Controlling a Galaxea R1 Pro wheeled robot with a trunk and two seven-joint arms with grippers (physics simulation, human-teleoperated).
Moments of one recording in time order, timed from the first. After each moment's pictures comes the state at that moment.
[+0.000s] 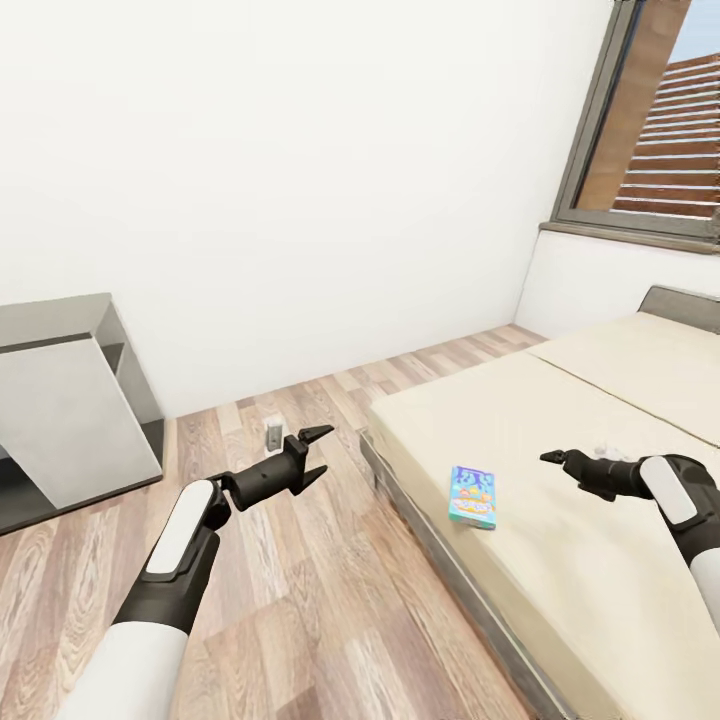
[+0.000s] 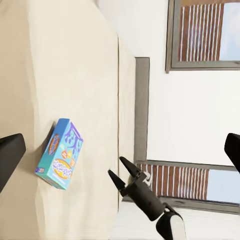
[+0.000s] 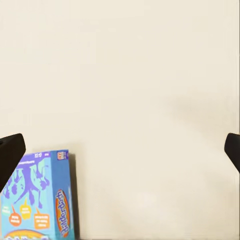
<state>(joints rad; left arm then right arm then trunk) -0.60 -0.07 0.04 -1.21 1.46 0.84 0.19 -0.86 -0.44 -0.11 -0.71 -0.71 0.86 0.08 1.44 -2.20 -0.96</state>
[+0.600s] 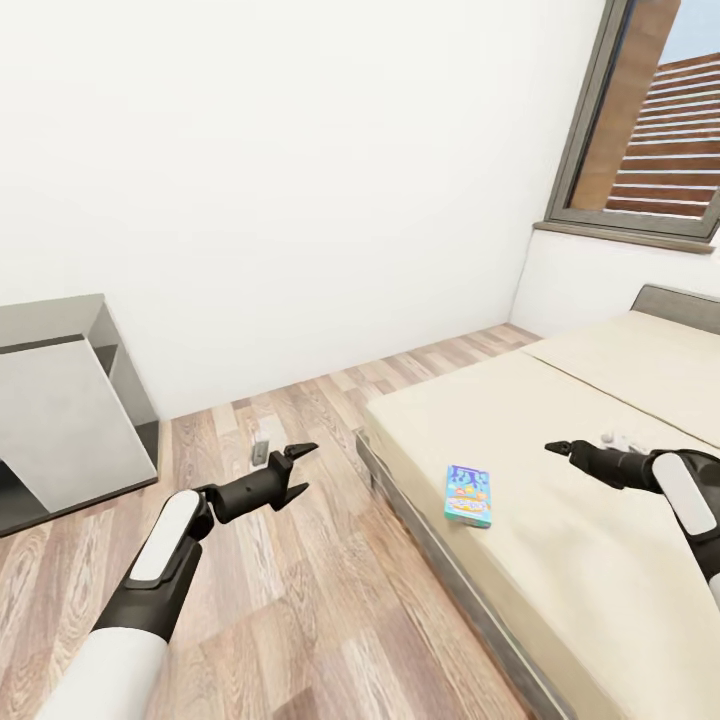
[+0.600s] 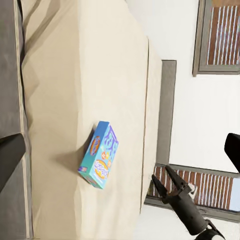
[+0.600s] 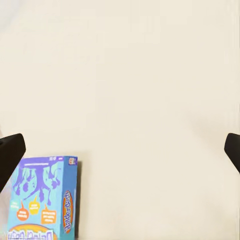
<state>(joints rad) -0.59 0.00 0.04 -1.15 1.44 0.84 0.19 -0.77 -0.46 -0.11 -0.94 -0.71 0.88 0.09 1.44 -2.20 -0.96</state>
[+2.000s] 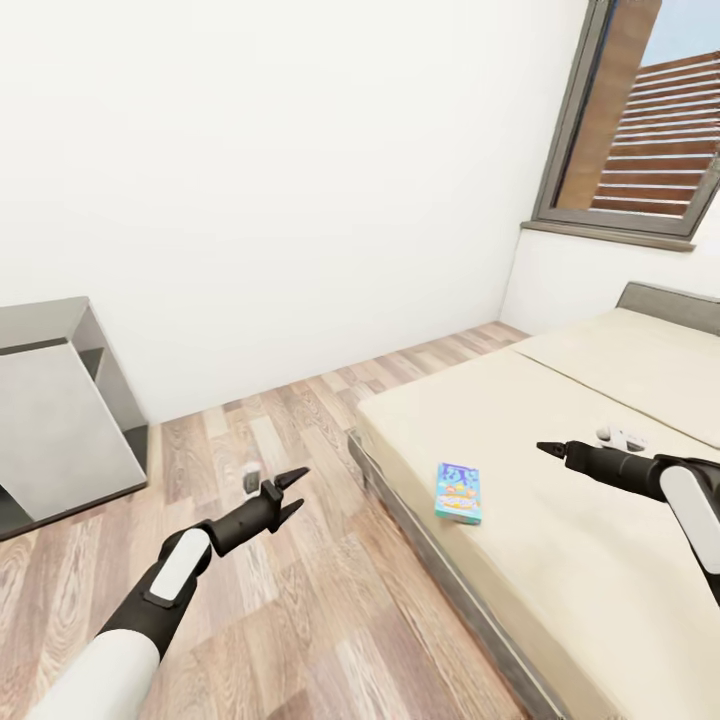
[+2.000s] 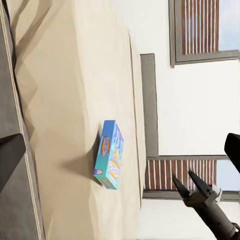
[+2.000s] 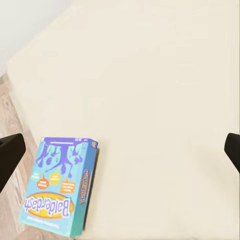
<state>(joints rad) -0.61 0.05 0.04 -0.78 1.04 0.73 -0.50 -0.60 -0.46 -0.12 -1.30 -0.71 0.92 0.08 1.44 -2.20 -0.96</state>
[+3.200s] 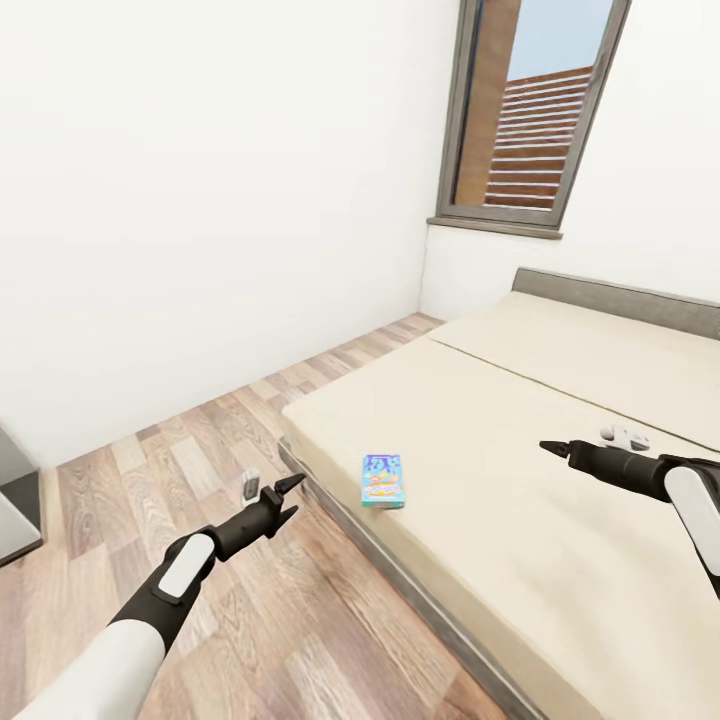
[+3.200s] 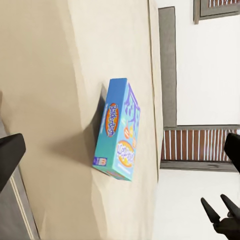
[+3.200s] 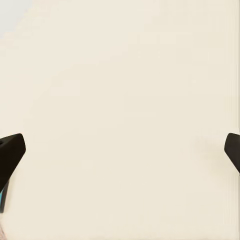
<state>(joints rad) -0.65 0.04 0.05 -0.63 1.00 0.61 -0.50 -0.60 -0.46 -0.13 -1.32 -0.70 0.92 0.08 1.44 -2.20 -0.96</state>
